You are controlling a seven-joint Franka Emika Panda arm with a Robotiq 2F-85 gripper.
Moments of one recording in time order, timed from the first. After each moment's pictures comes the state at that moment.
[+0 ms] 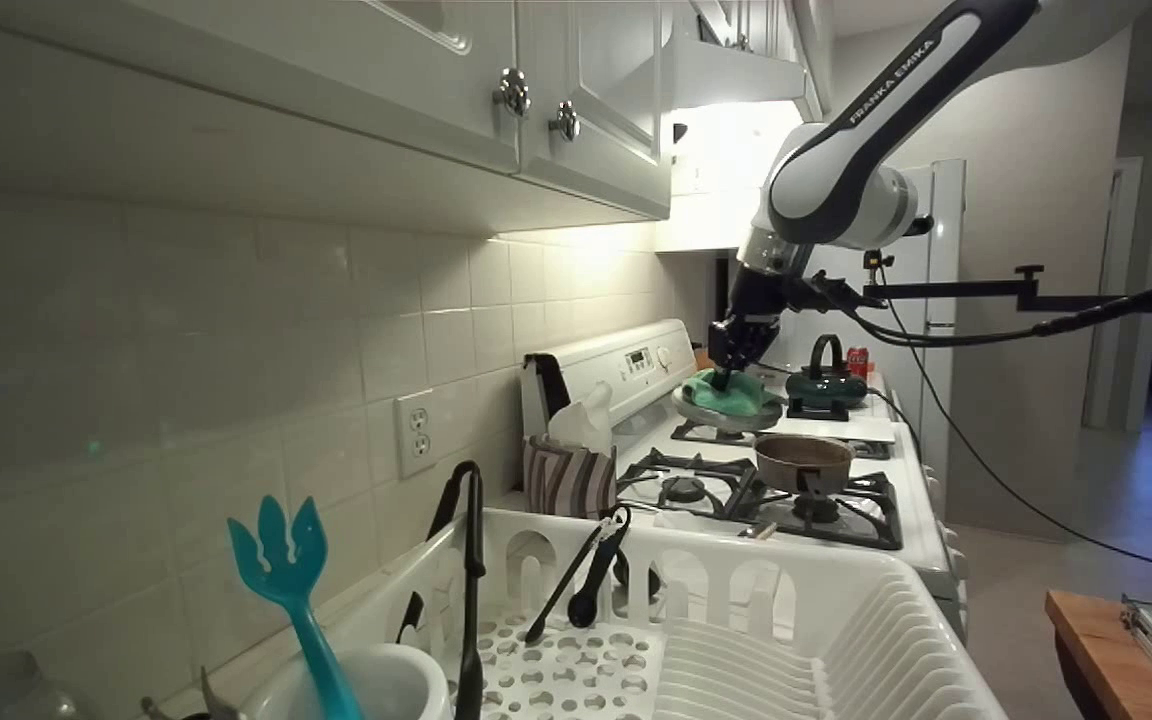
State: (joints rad) arm -0.23 -0.04 -0.21 -2.36 0.08 2.68 -0.06
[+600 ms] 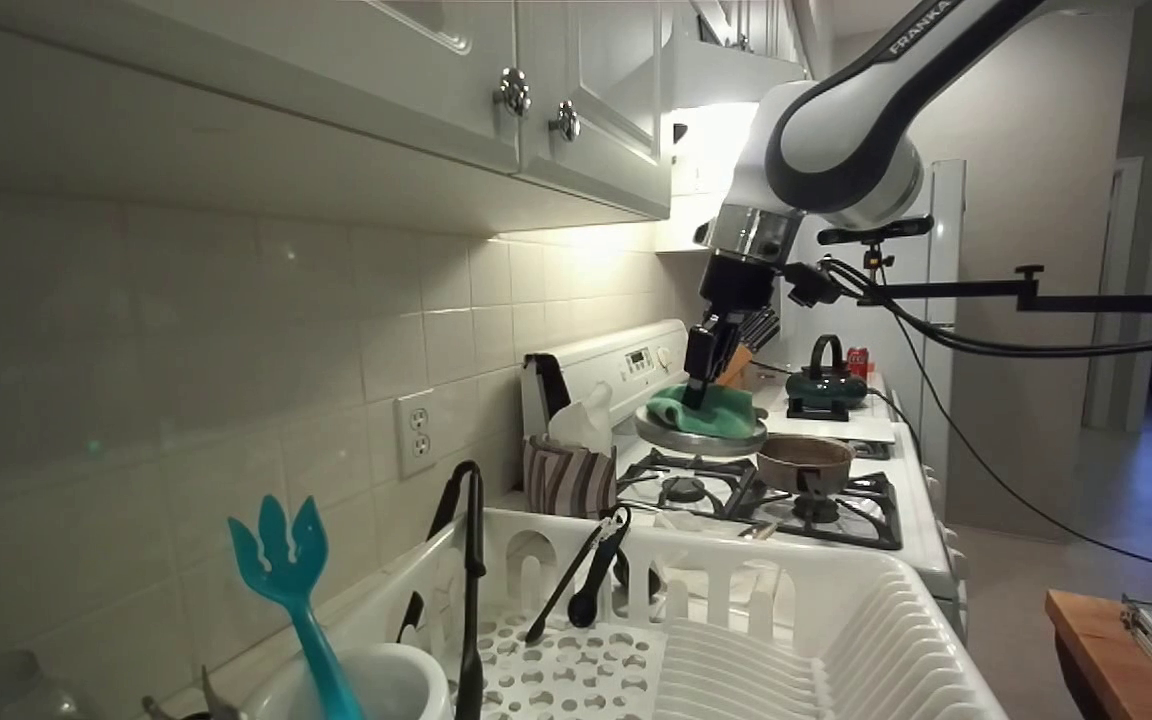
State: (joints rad) arm -0.06 -0.15 -0.12 -2.44 0.13 2.59 -0.21
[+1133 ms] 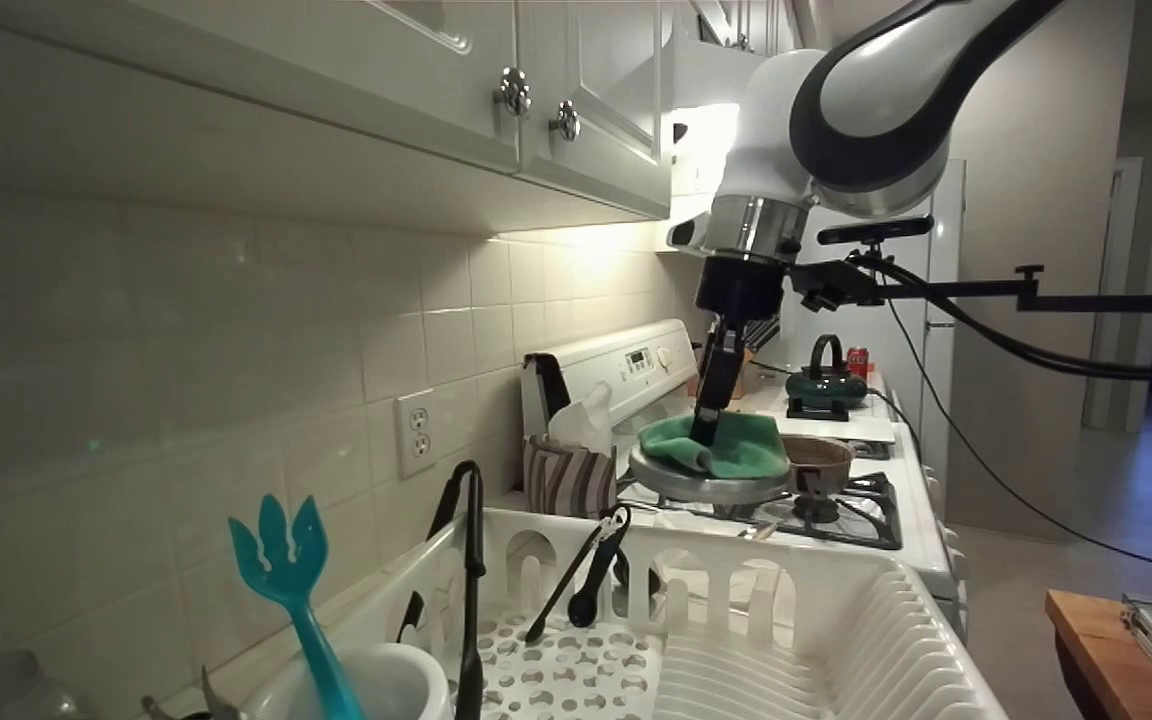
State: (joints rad) arm 0.07 -0.21 -0.07 -2.50 0.15 2.51 -0.37
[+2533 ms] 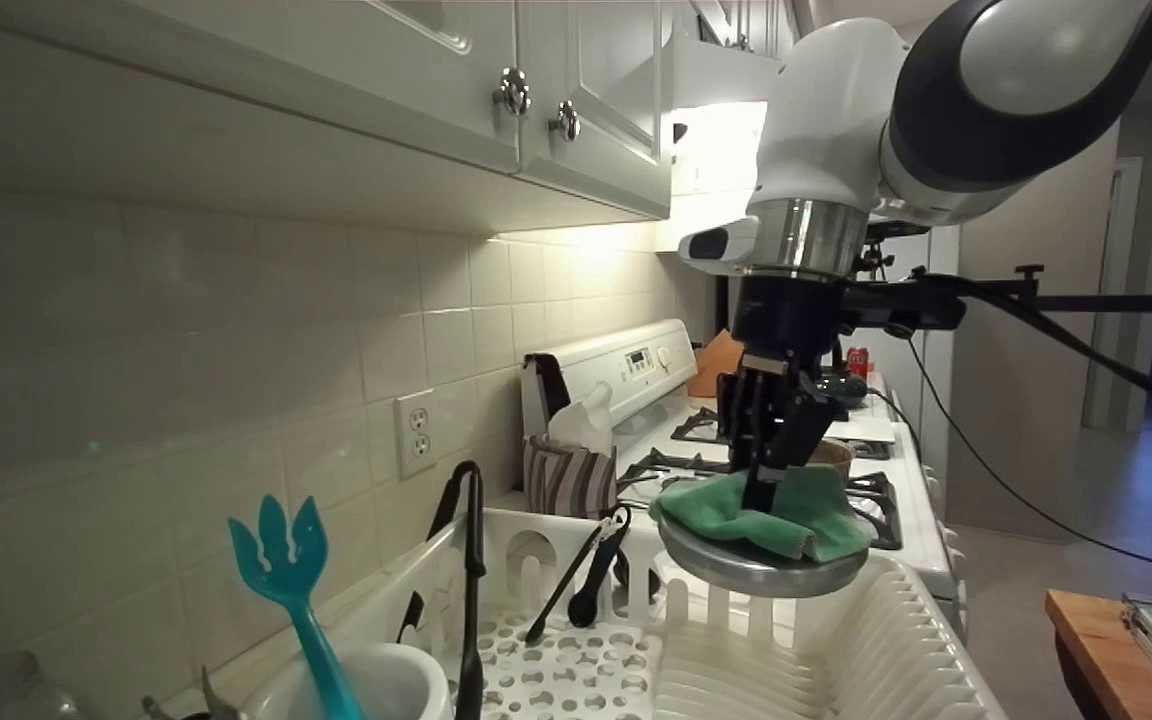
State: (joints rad) arm 0.23 -0.29 -0.03 -2.62 0.16 2.51 -0.56
